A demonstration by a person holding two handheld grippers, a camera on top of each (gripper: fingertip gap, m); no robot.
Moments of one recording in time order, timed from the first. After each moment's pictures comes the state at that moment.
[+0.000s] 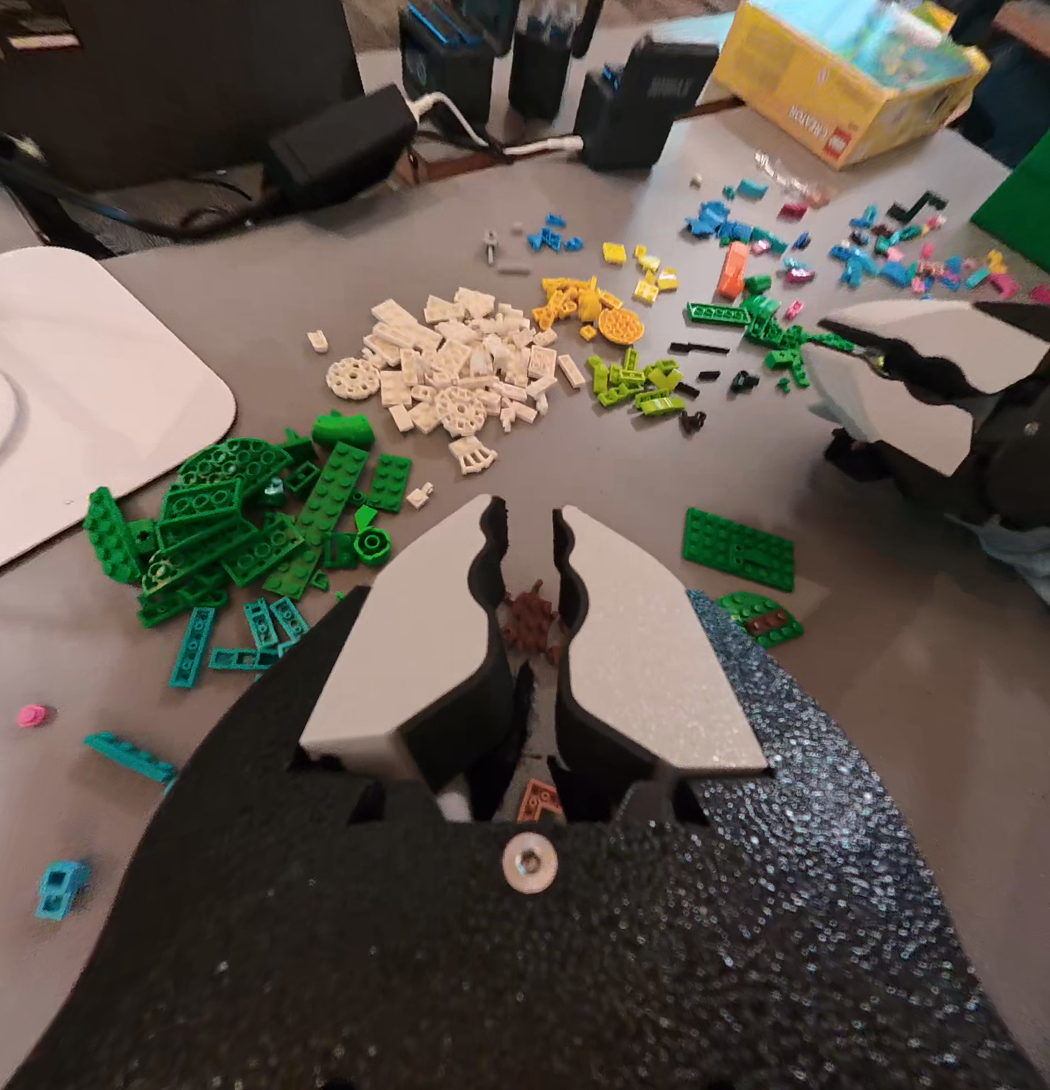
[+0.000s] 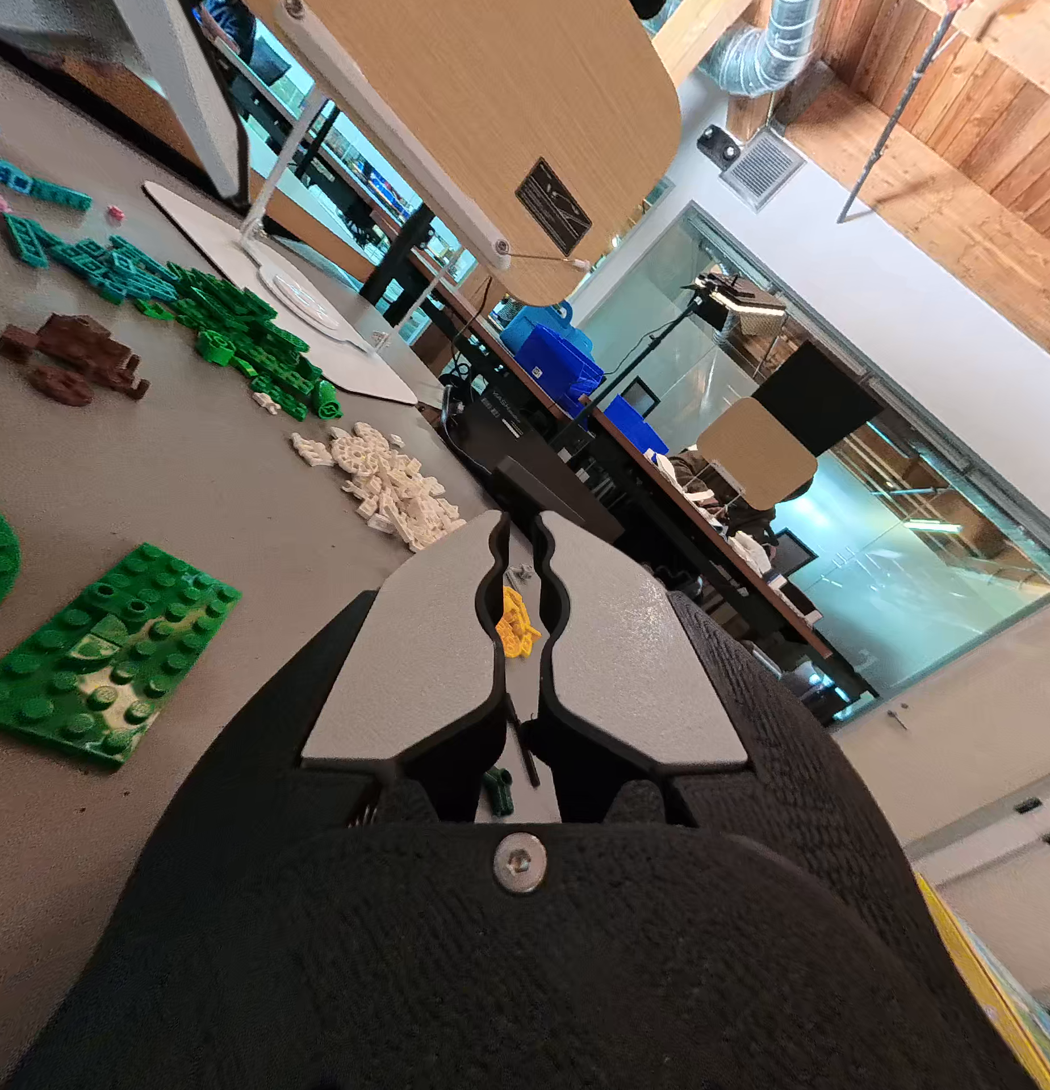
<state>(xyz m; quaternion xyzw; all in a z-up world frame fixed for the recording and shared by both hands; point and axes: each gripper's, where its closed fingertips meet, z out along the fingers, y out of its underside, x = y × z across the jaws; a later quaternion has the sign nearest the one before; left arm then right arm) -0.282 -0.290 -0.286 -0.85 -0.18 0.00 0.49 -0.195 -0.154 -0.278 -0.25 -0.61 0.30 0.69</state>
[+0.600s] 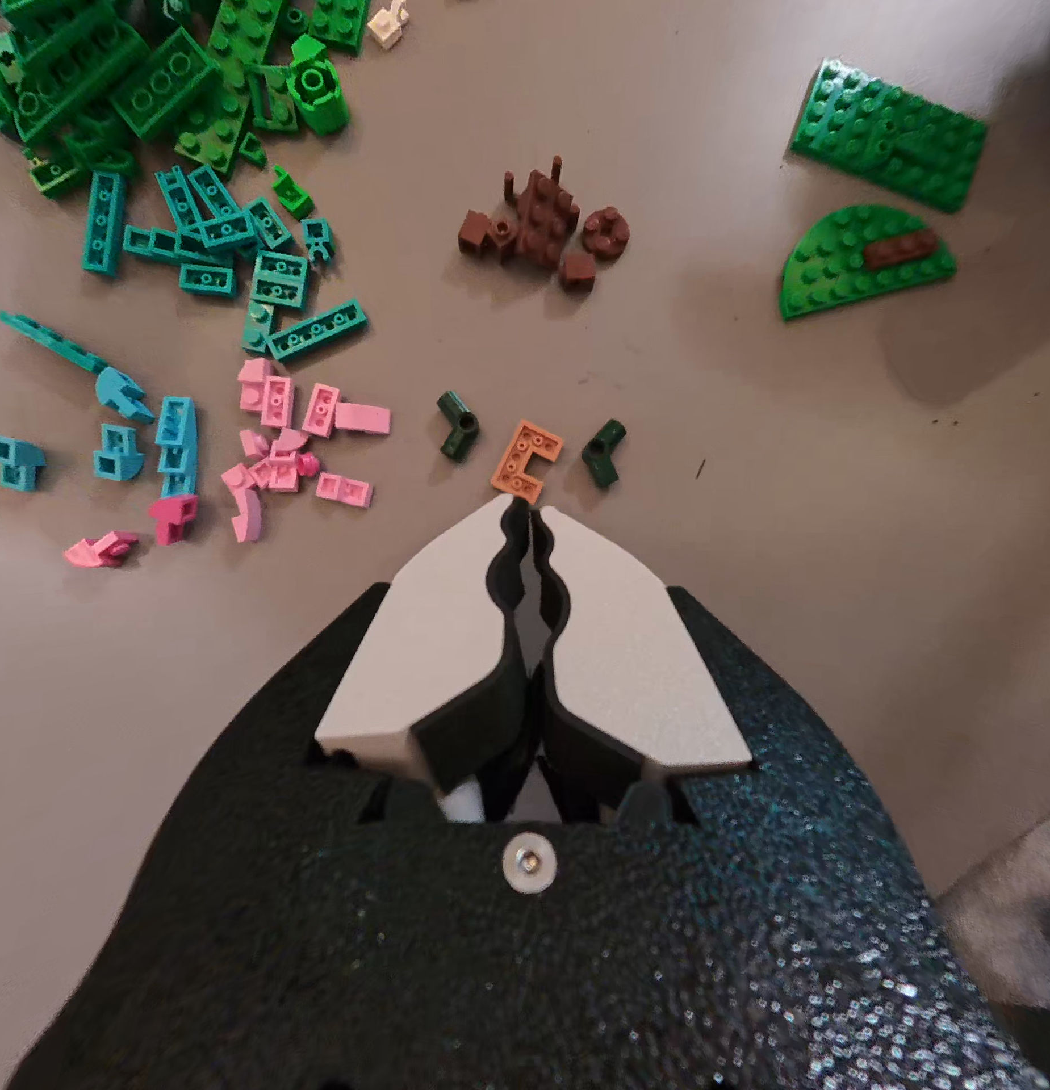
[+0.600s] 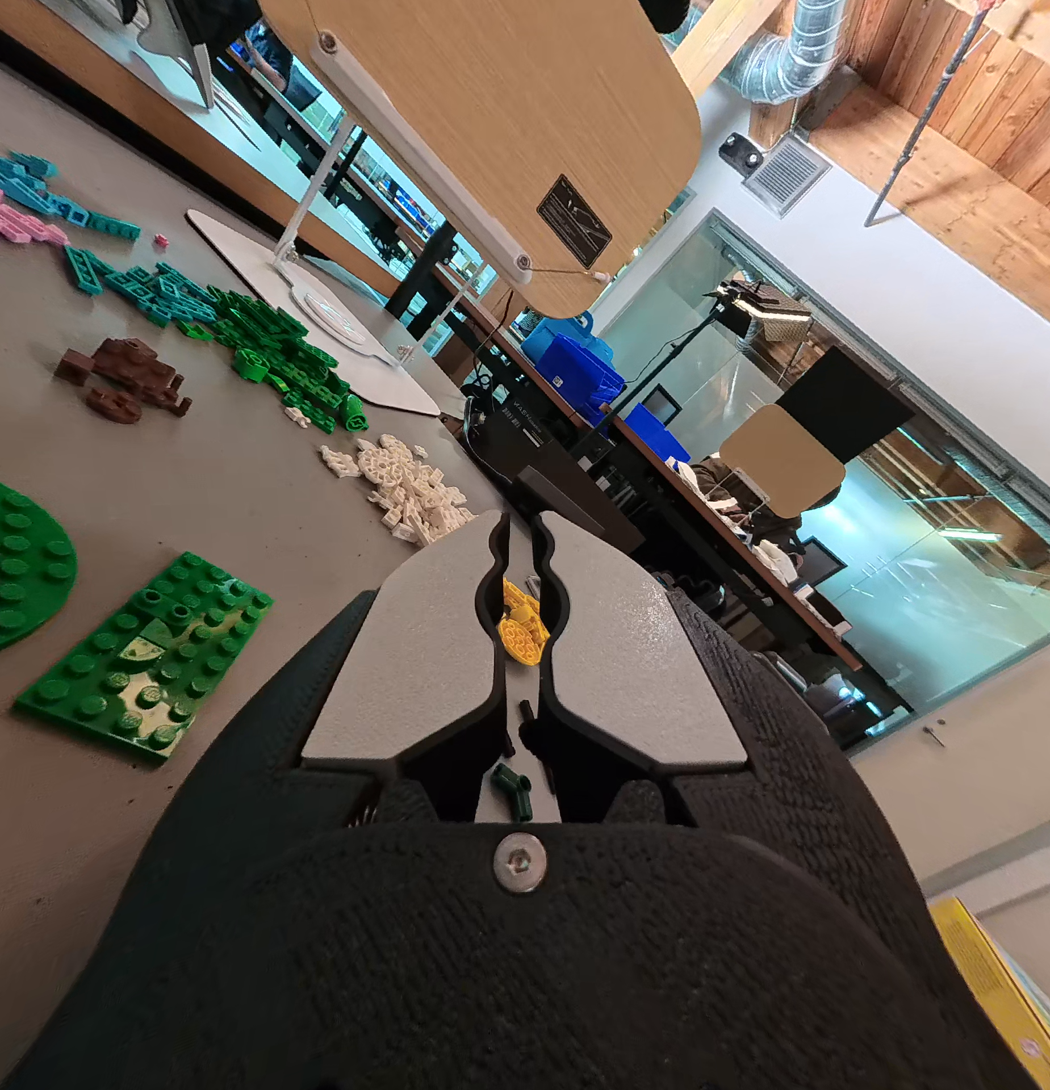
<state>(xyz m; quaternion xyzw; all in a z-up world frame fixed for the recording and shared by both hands) -0.228 -0.389 -0.363 -0.93 -0.20 0.04 0.29 -0.193 -0.162 -0.279 -0.25 -0.62 0.32 0.67</state>
